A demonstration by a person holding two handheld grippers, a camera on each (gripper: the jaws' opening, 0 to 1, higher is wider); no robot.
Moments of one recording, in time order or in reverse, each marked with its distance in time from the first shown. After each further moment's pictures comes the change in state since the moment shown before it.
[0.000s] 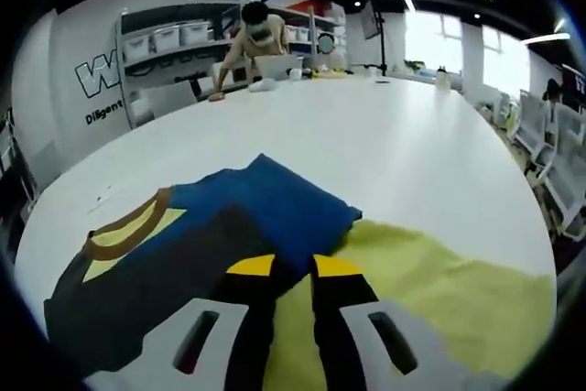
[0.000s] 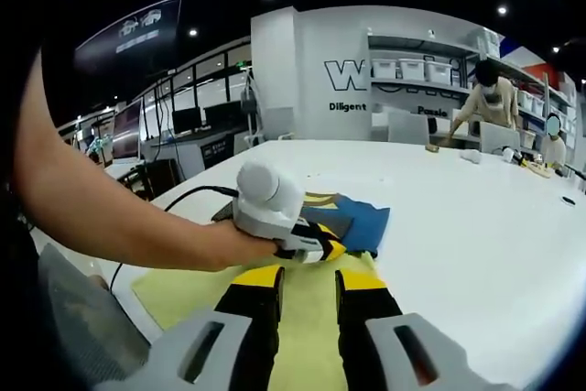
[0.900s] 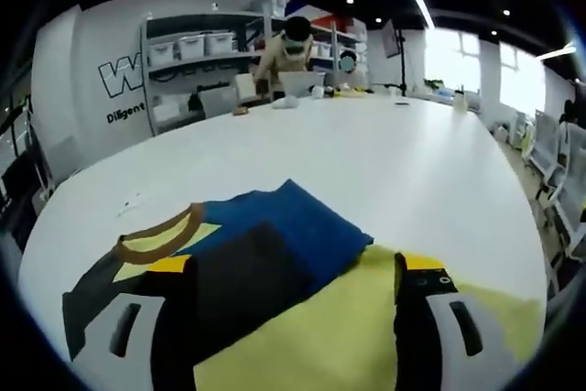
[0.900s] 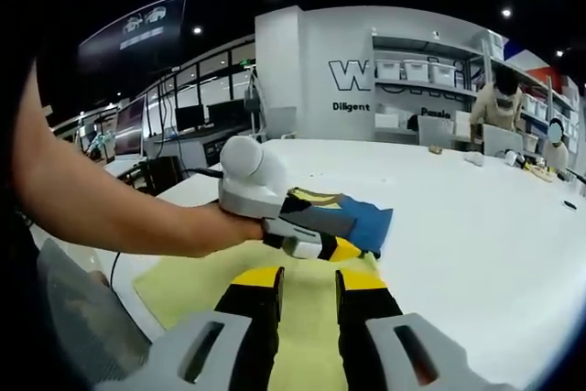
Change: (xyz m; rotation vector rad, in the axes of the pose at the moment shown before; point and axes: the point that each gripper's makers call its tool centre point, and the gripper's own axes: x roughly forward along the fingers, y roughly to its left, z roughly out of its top) left arm -0.032 0.020 0.024 -0.059 -0.066 0.089; right arm 0.001 0.004 0.000 -0.017 0.005 0.012
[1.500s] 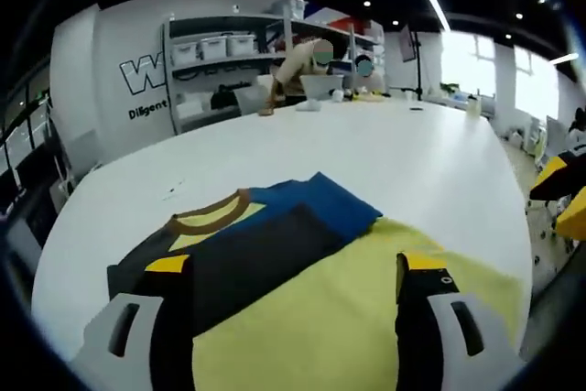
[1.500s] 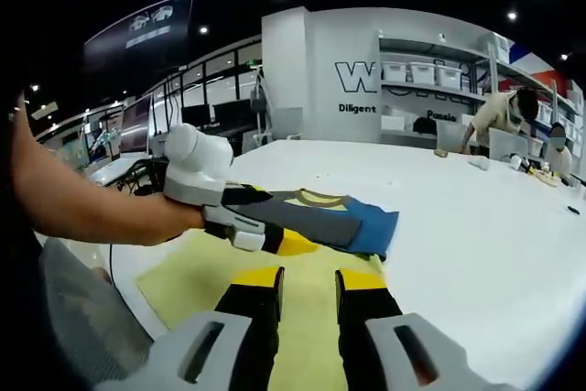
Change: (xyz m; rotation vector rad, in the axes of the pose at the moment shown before) left arm -0.080 0.029 -0.013 -0.029 -0.011 0.085; right arm 0.001 0.007 0.002 -0.019 -0.005 0.025
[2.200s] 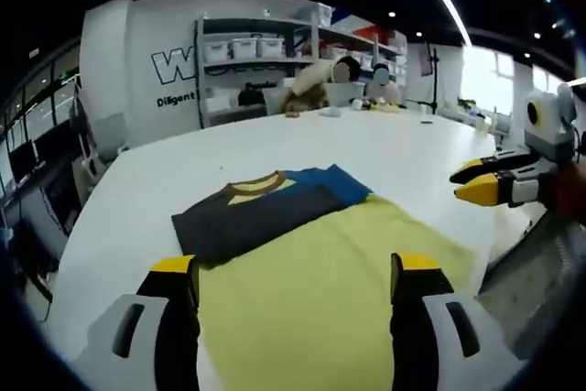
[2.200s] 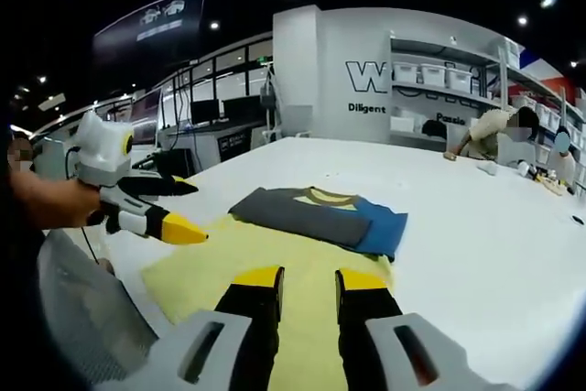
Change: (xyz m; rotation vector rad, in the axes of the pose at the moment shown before) left arm -0.142 0.022 -0.027 -0.119 -0.002 0.076; right arm 0.001 0.009 -0.002 -0.037 0.012 0.037
